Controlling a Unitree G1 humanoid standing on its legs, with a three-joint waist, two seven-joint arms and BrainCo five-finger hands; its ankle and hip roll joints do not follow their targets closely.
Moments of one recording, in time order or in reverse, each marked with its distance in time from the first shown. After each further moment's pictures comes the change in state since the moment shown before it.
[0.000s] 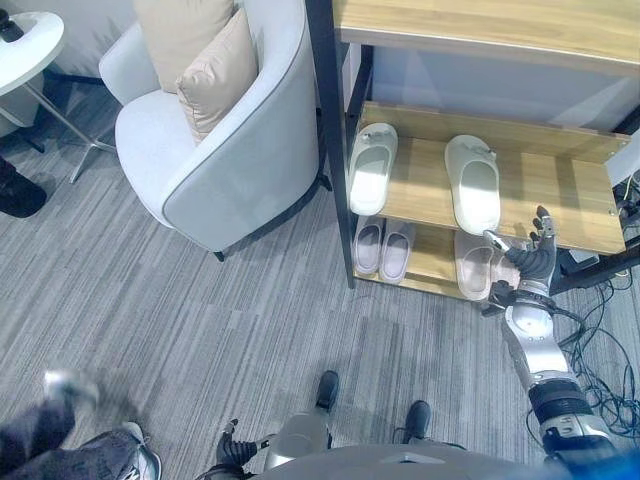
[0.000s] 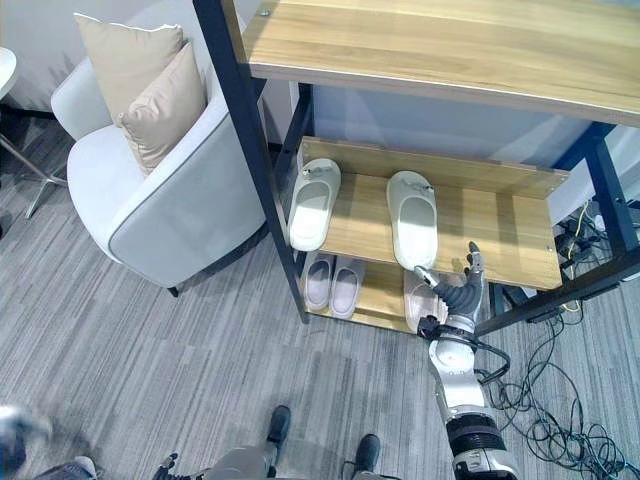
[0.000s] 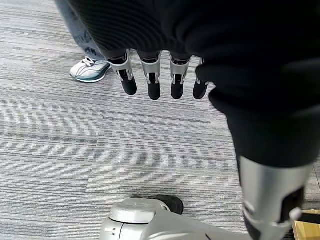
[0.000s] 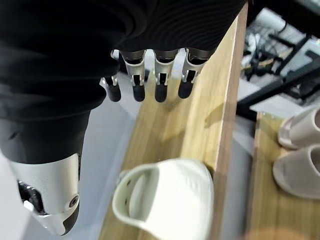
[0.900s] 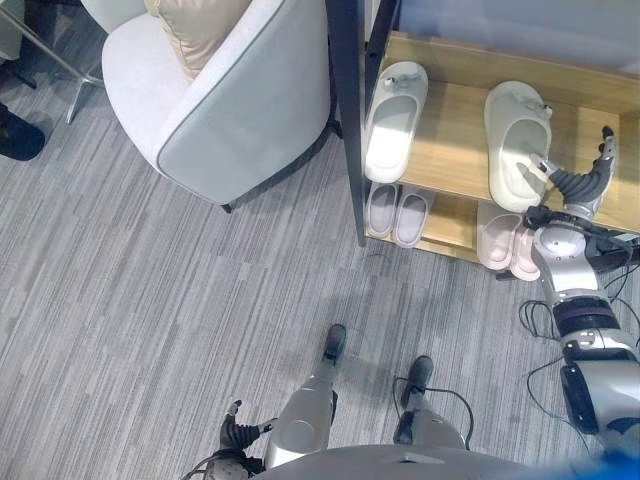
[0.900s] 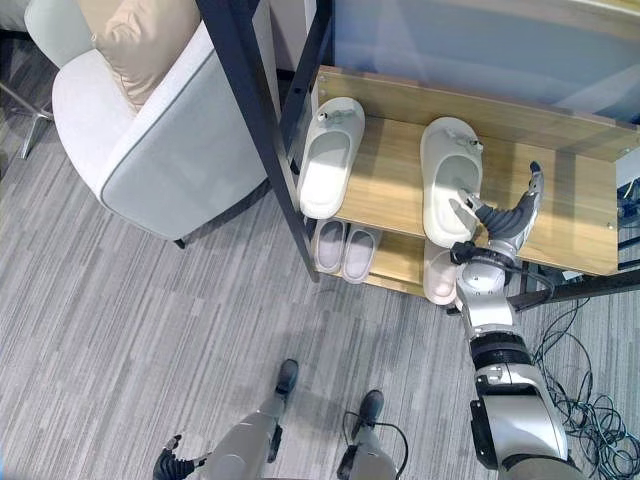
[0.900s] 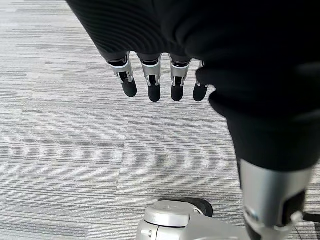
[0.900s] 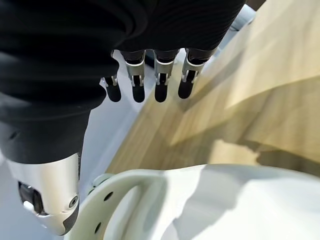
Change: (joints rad) left arm -0.034 0.015 -0.041 -0.025 -0.015 -0.040 0.022; right arm -0.431 -0.221 0.027 0.241 -0.014 0.113 -0.119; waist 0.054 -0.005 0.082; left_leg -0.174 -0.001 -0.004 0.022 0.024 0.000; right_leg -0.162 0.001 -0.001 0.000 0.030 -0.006
